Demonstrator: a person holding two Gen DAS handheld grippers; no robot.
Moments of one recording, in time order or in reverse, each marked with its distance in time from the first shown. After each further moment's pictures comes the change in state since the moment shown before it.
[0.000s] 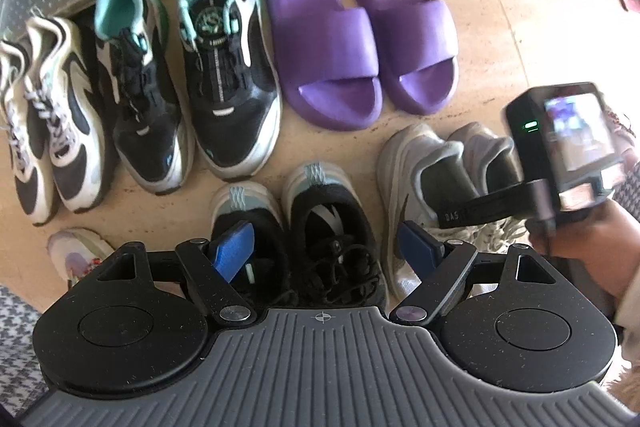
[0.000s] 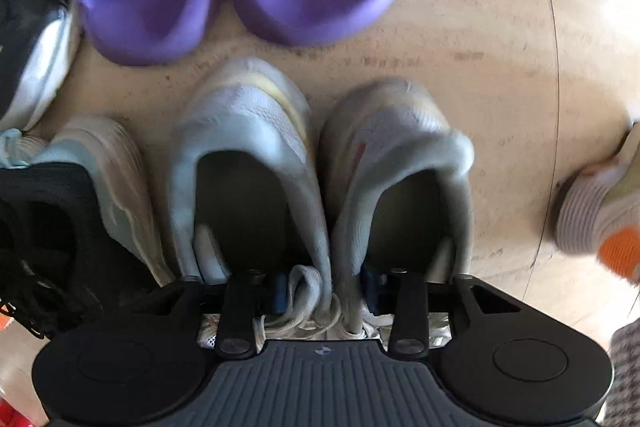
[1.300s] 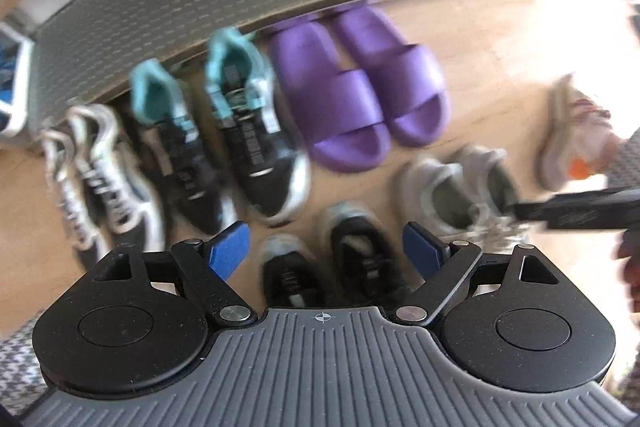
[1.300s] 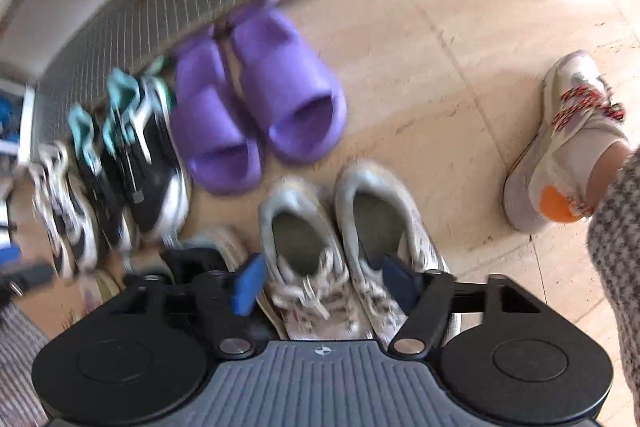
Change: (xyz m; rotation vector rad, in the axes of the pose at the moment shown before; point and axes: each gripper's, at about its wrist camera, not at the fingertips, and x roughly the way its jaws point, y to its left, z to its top) left arm -0.064 -0.009 -0.002 0.191 -0.120 0.050; right arm -0.090 -0.064 -0.081 0.242 -0.265 0.253
